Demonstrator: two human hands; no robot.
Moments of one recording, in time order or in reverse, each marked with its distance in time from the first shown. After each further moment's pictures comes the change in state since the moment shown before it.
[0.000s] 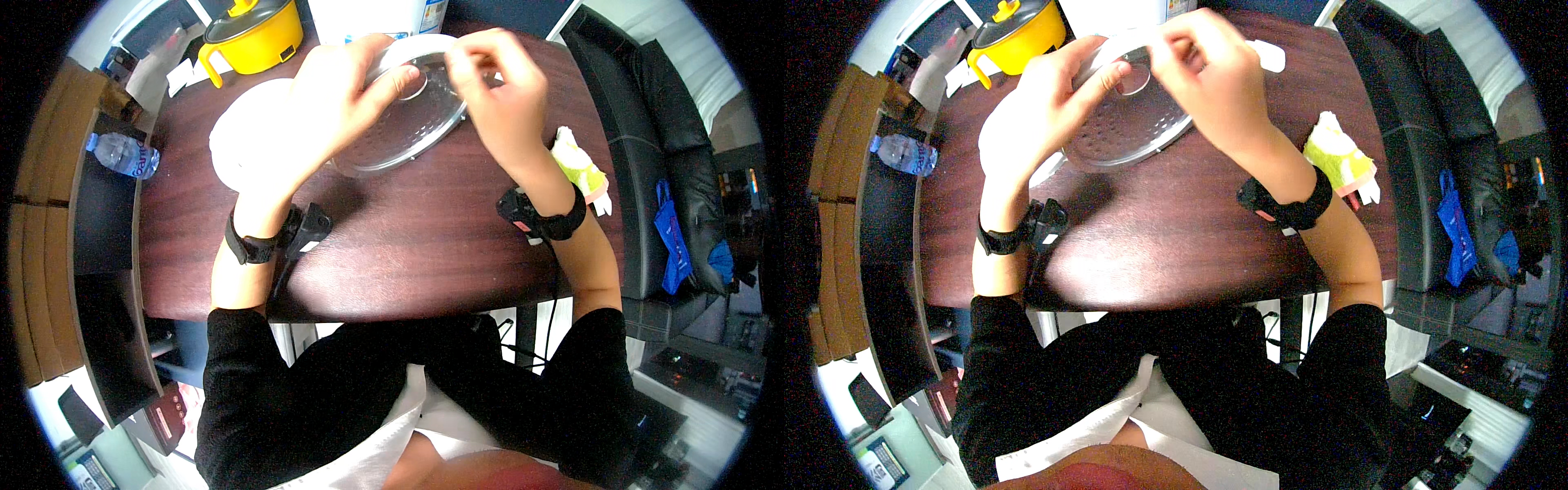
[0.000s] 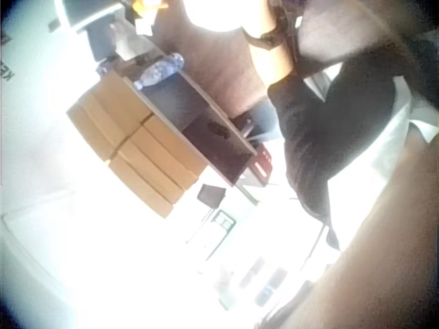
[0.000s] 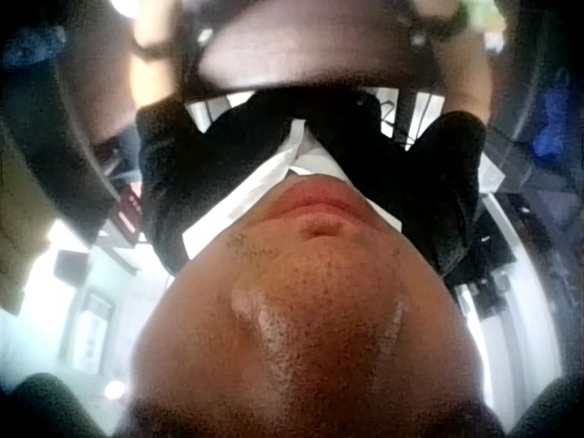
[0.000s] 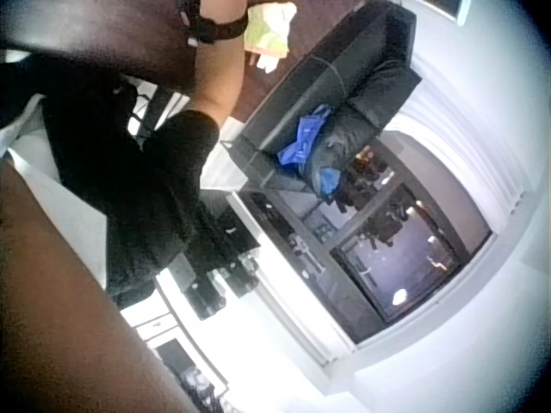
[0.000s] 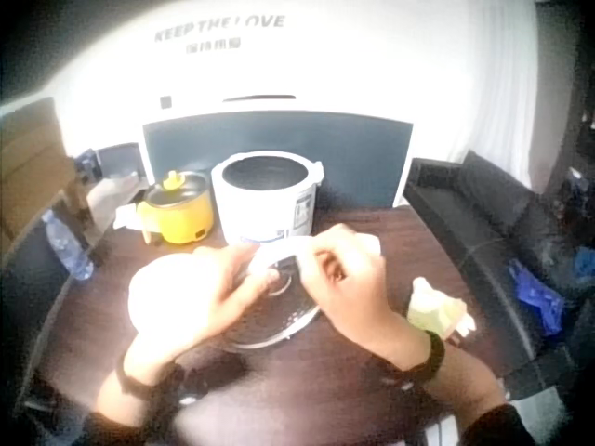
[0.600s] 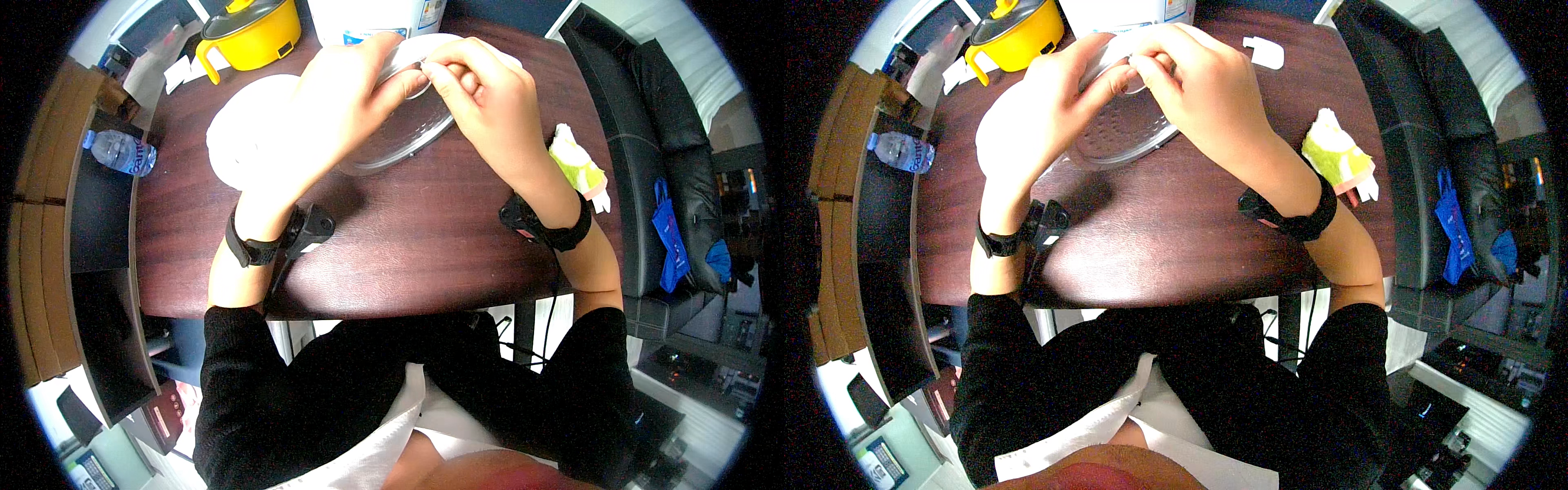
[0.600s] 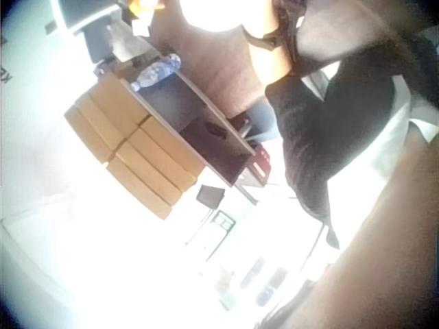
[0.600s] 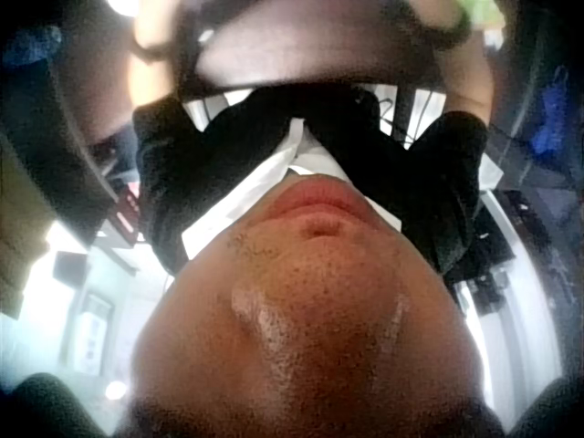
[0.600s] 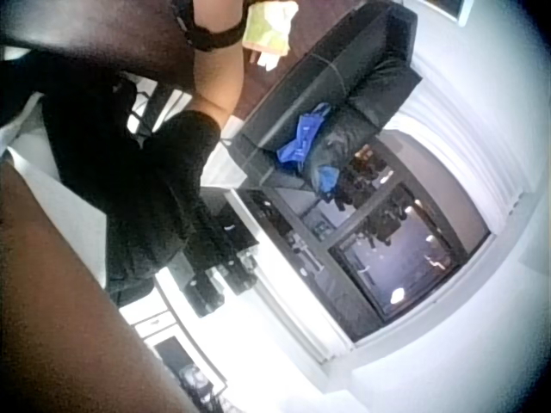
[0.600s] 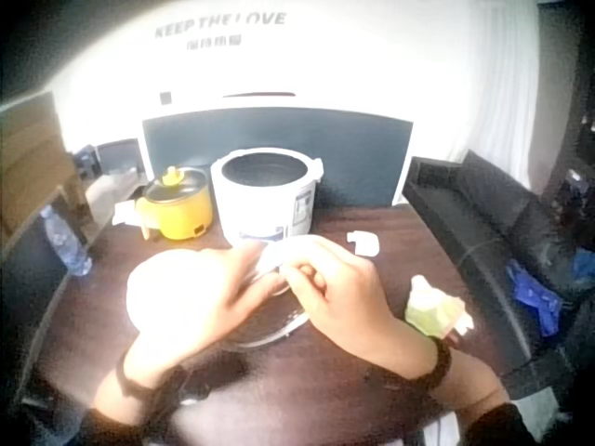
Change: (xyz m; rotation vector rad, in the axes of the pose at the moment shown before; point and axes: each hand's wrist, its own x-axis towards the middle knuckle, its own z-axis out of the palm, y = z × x) left_hand -0.007 0.013 0.001 0.229 0.044 0.023; right_hand 0.000 -0.022 -0.004 -0.111 -0.192 0.022
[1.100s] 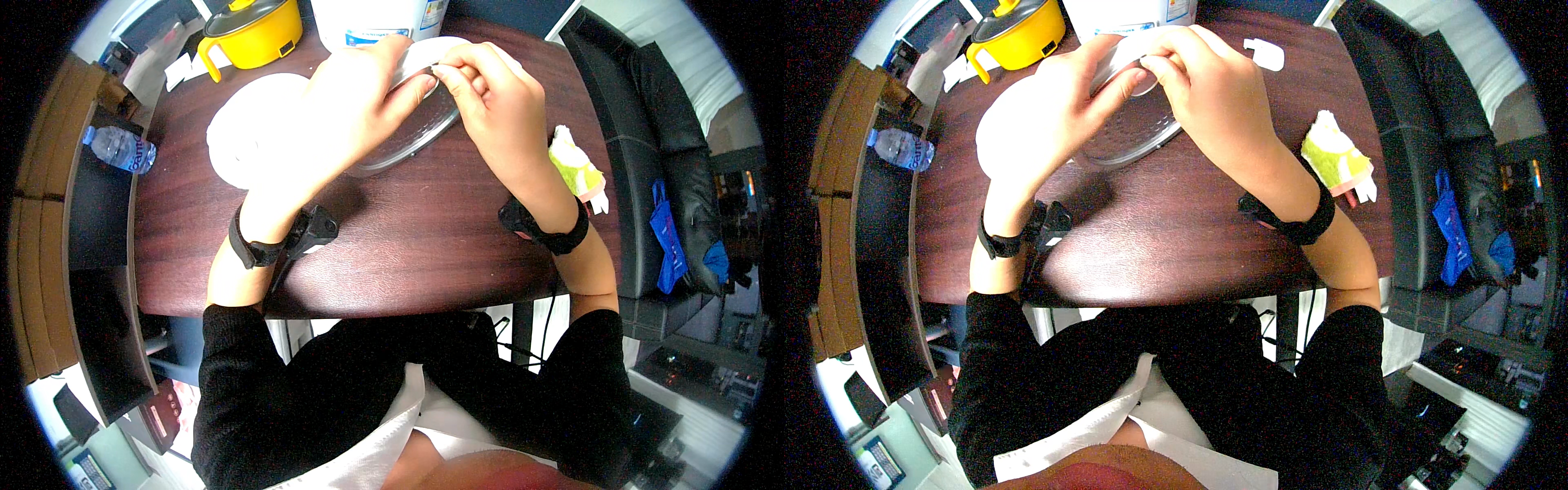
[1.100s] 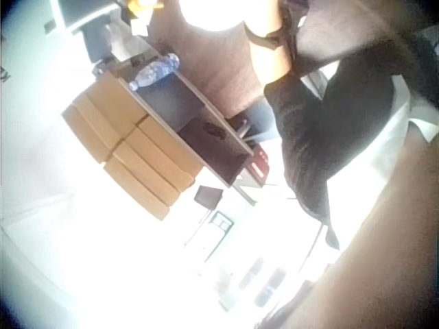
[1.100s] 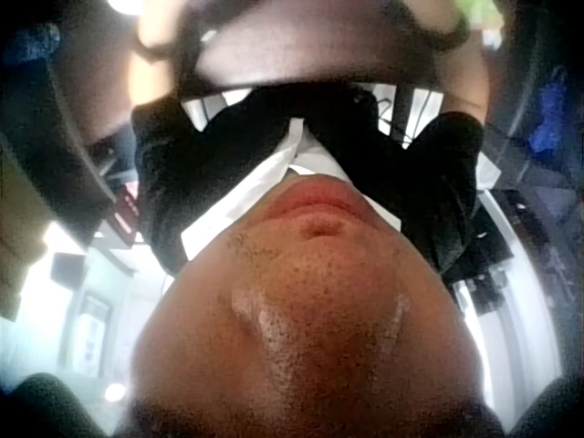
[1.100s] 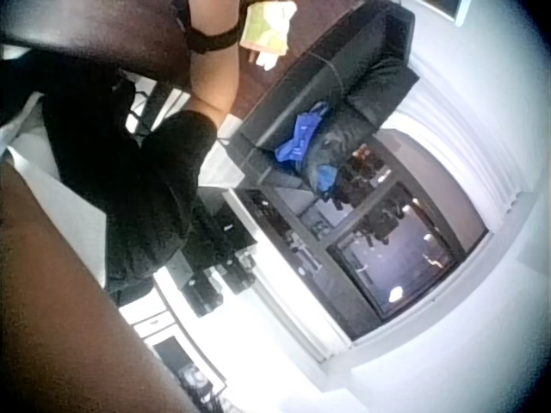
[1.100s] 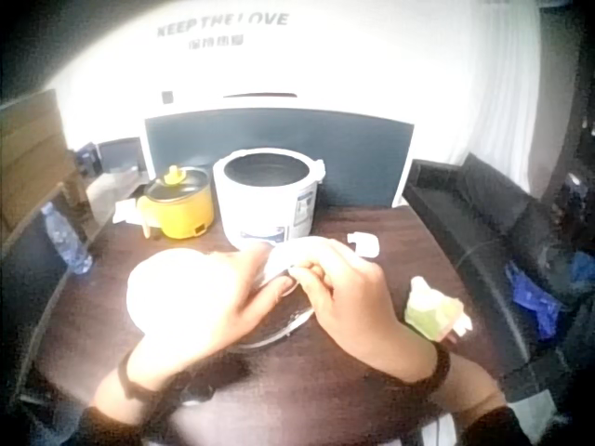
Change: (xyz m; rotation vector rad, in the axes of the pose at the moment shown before) left_hand 0.002 -0.005 0.013 -0.059 0.063 0.092; right_hand -0.005 -0.002 -0.001 -0.077 0.038 0.048
